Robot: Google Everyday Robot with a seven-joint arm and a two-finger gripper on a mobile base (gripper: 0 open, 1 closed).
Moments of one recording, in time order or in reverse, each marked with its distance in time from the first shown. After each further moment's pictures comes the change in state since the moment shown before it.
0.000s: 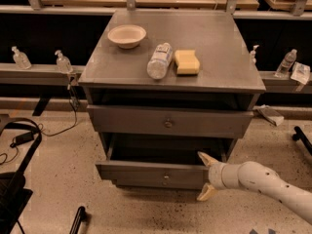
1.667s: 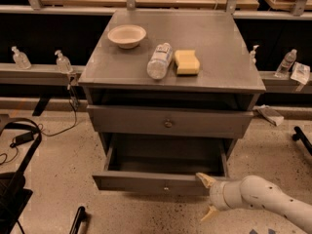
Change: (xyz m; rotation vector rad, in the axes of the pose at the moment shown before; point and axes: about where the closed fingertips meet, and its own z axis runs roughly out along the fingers) arm 0.002 0.079 -0.005 -0.162 -0.011 0.041
